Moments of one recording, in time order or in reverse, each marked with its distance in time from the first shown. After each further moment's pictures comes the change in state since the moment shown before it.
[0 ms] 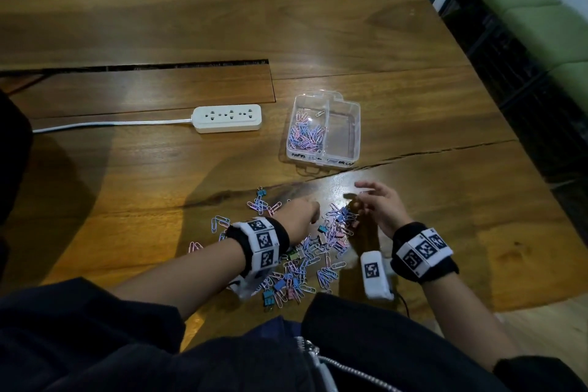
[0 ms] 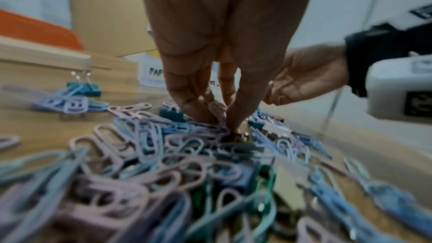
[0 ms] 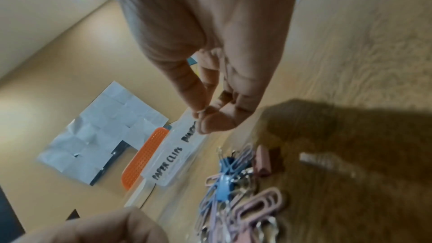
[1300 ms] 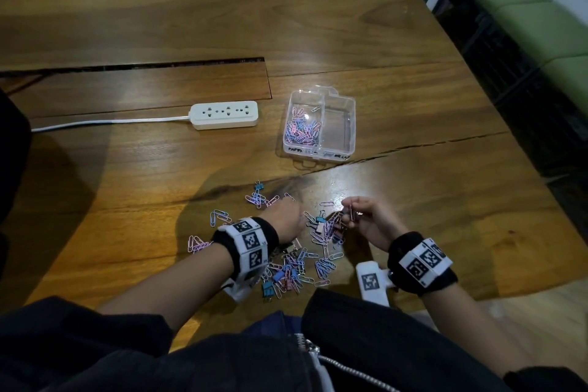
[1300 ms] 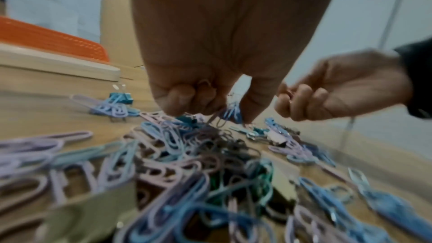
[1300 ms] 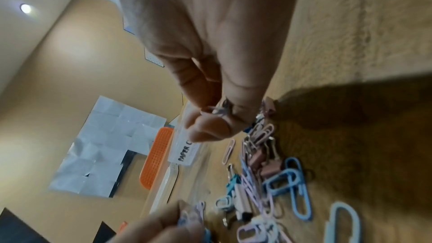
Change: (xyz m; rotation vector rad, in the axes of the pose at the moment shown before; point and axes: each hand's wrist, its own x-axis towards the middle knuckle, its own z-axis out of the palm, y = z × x) left_hand -0.020 -0.002 0.001 0.024 -0.032 -0.141; right_hand -0.033 0.014 0.008 0.232 -0.169 0.158
